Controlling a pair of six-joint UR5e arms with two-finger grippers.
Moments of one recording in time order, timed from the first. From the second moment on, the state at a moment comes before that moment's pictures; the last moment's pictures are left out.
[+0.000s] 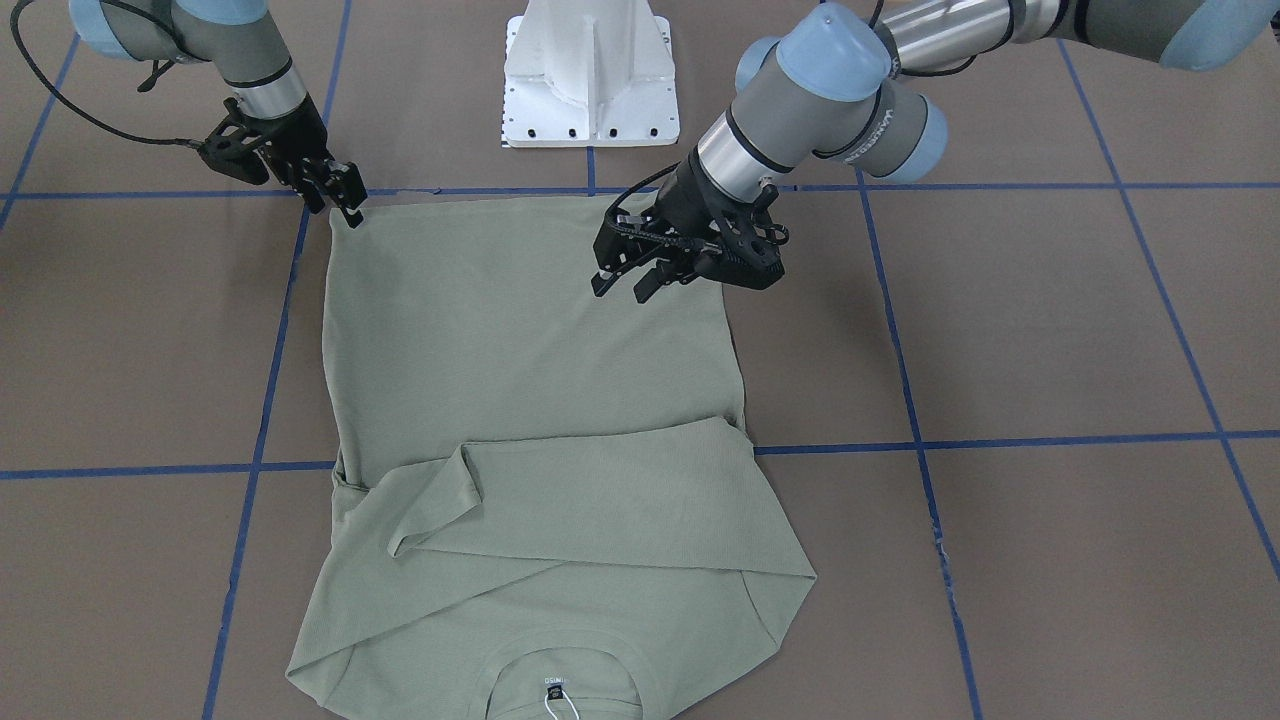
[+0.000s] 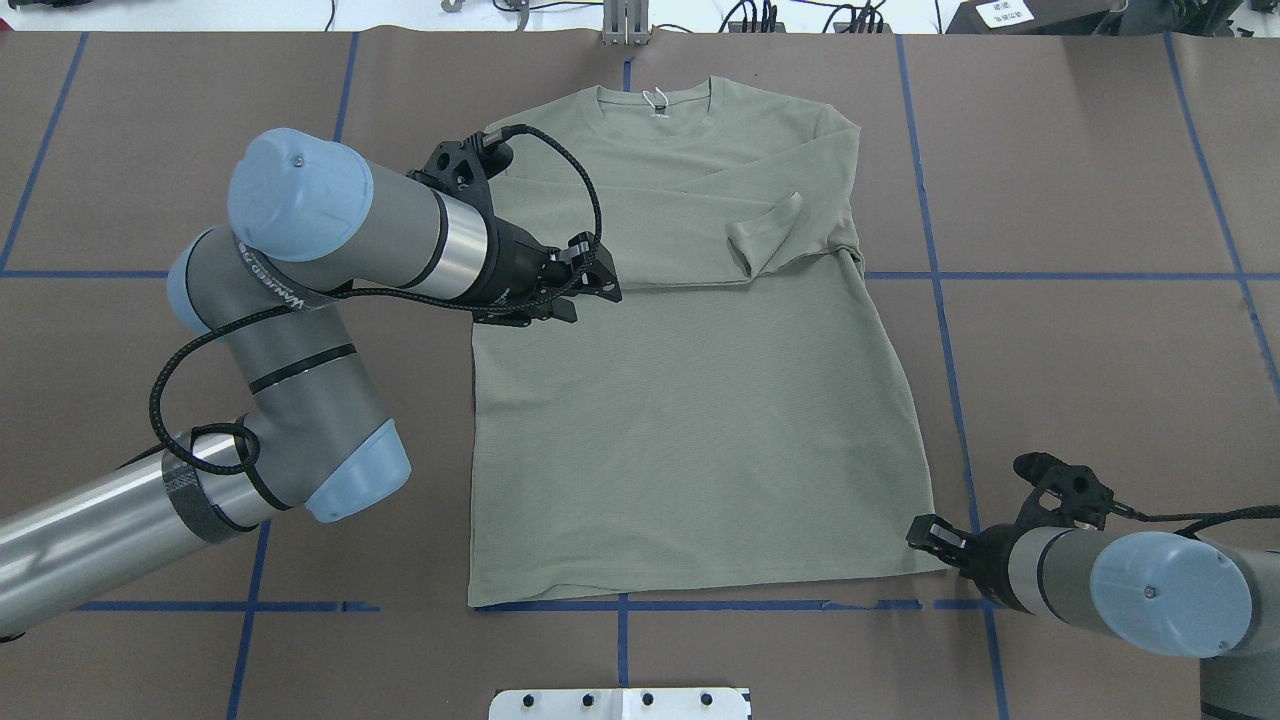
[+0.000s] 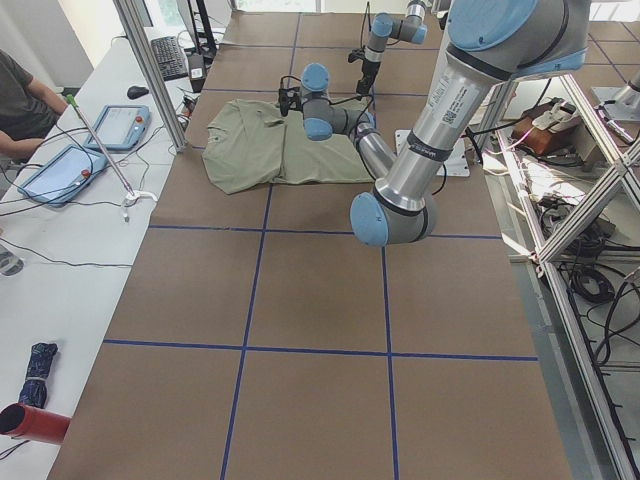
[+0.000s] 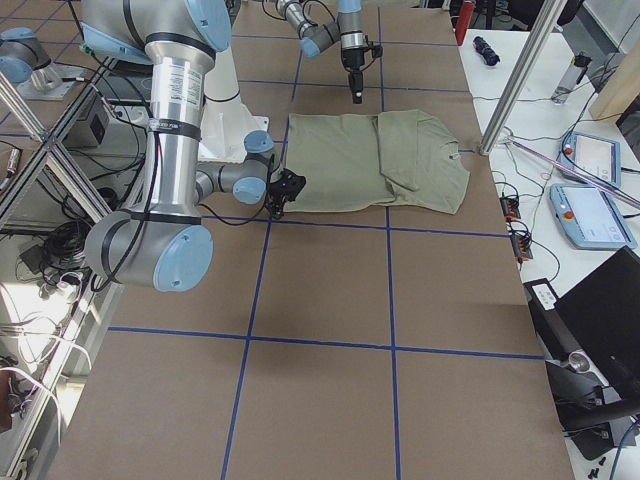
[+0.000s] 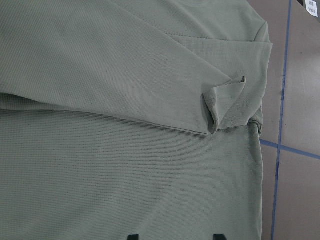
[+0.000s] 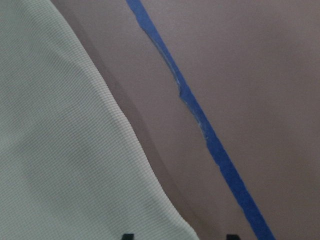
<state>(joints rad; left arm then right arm) -0.63 -2.20 -1.66 -2.22 -2.01 -1.58 0.22 -1.76 2.06 -1.01 1.55 1.94</state>
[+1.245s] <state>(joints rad) -0.55 -2.09 -1.82 -2.07 -1.88 -1.63 0.21 -1.79 2.15 -1.01 1.57 1.93</state>
